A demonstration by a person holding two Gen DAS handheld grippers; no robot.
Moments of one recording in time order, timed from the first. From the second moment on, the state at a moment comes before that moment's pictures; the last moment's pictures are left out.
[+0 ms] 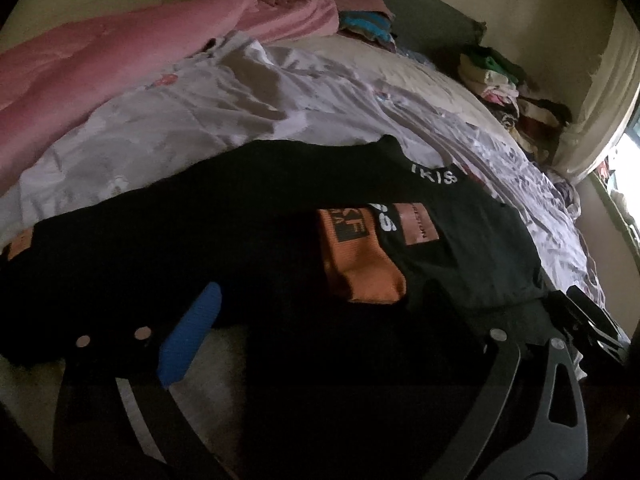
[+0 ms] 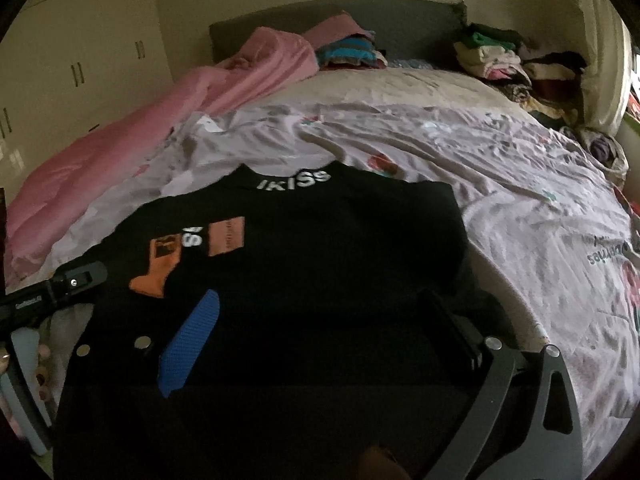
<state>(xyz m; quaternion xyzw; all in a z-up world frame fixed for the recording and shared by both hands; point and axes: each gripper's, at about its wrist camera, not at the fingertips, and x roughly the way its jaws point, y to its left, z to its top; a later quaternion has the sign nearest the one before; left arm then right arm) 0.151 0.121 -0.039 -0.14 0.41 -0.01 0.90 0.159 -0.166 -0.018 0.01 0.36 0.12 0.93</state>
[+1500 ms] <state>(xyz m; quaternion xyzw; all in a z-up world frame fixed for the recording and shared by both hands) 0.048 0.274 -0.037 -0.17 0.39 0.20 0.88 0.126 0.012 0.024 -0.11 0.30 0.28 0.90</state>
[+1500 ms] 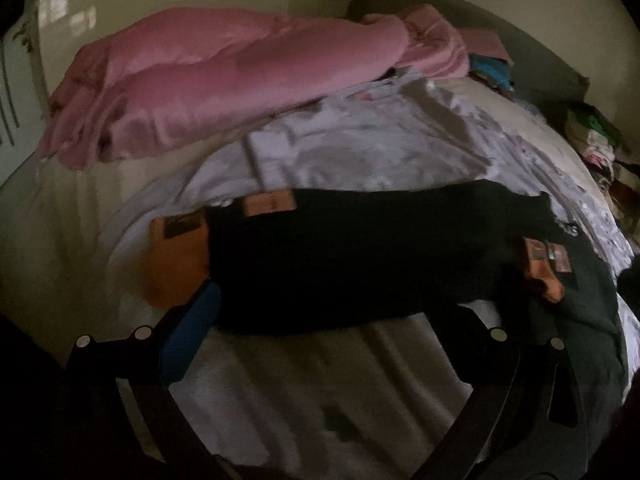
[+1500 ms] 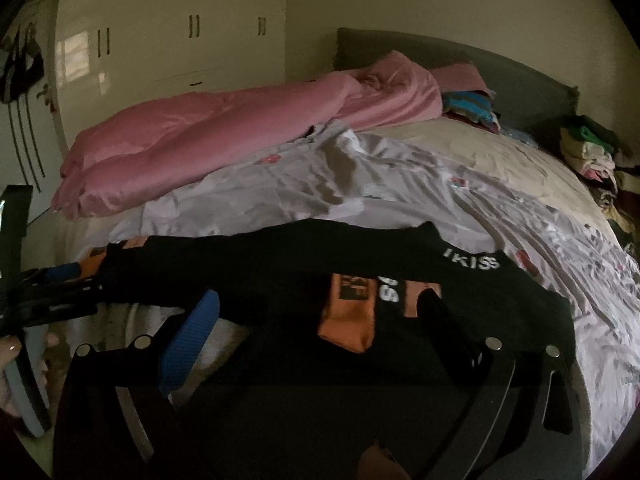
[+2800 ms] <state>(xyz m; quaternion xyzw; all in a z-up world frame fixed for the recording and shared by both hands) 0.038 0.306 0.028 -0.25 0.26 0.15 0.92 0.124 -0.038 0.022 -0.05 0.31 0.26 0.91</state>
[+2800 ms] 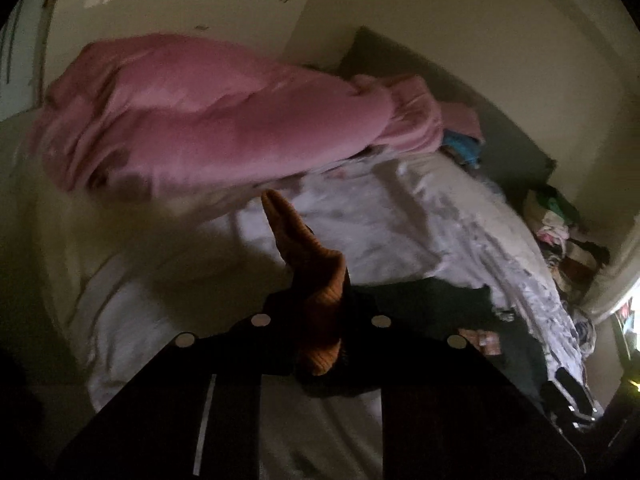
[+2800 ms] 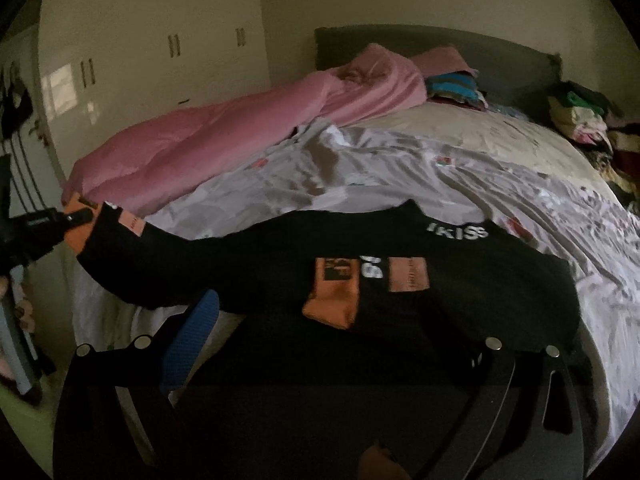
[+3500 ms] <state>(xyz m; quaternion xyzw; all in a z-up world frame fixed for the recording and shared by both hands) 0.109 0.196 0.092 -0.19 0.27 0.03 0.94 0.128 -0.155 0.032 0.05 0.30 0.18 0.93</state>
